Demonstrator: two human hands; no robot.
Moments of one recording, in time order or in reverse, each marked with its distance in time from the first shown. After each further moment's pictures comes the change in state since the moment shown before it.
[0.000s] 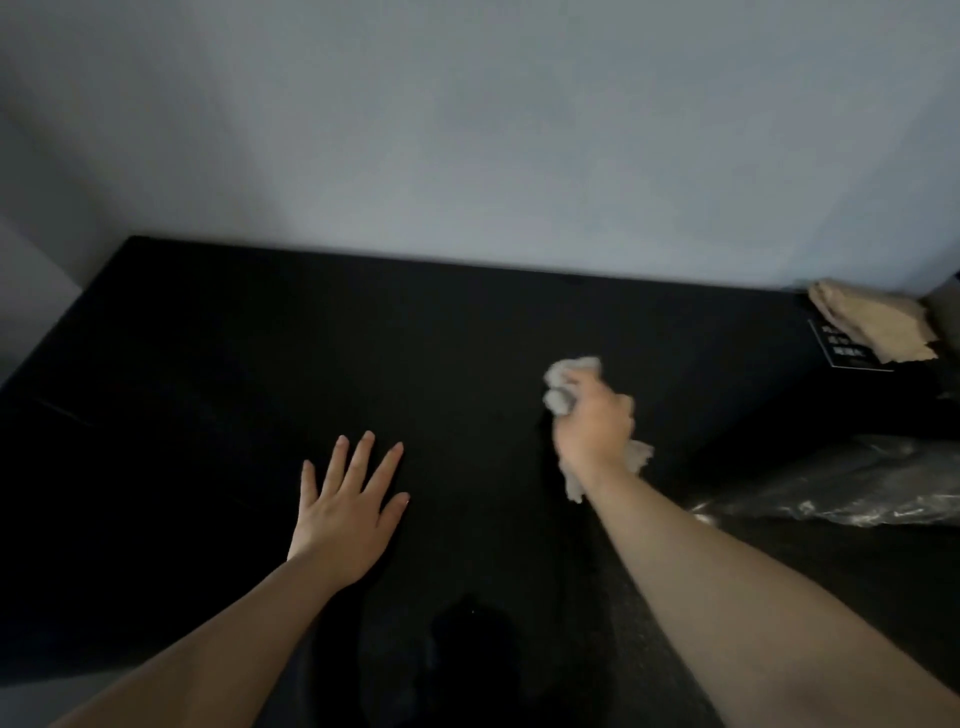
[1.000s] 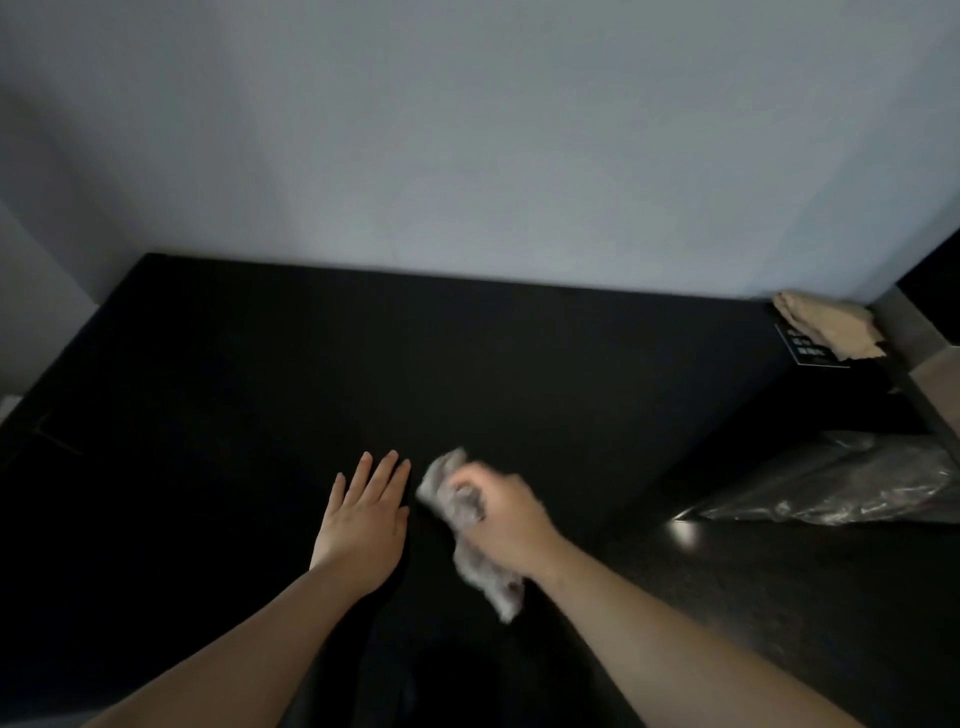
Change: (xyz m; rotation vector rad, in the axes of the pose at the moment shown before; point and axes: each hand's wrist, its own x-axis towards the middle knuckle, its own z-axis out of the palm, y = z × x) left_hand -0.021 -0.010 0.001 -0.072 0.006 0.069; right_hand -0.126 -0.056 -0.005 0.169 -0.652 -0.236
